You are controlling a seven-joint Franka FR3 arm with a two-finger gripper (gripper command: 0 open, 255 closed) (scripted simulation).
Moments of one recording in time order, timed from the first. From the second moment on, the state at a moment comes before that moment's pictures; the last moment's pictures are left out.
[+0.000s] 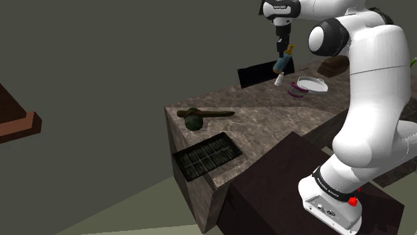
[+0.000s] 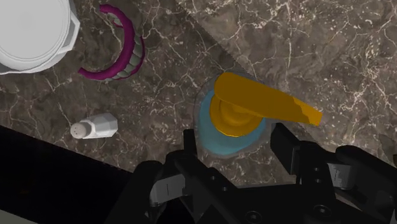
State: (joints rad) arm -0.41 0.69 -0.22 -1.02 -0.18 1.55 -0.84
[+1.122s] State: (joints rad) arm -0.41 0.70 -0.22 -1.22 -0.18 1.76 -0.79
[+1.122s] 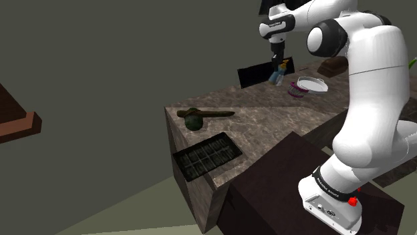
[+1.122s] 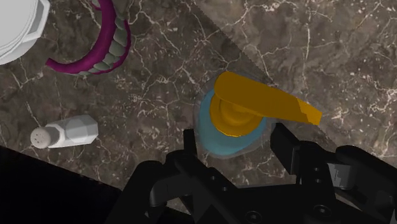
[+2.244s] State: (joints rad) arm -0.41 0.79 -0.21 -1.32 -0.18 1.93 -0.75
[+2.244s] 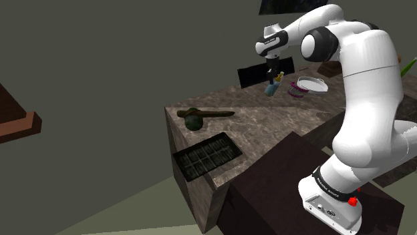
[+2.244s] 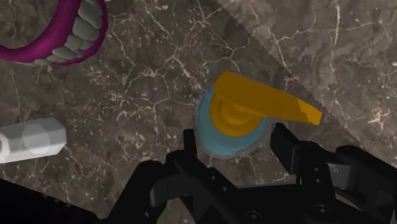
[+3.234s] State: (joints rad) arm -0.41 0.80 -0.21 -1.32 -0.18 1.95 -0.74
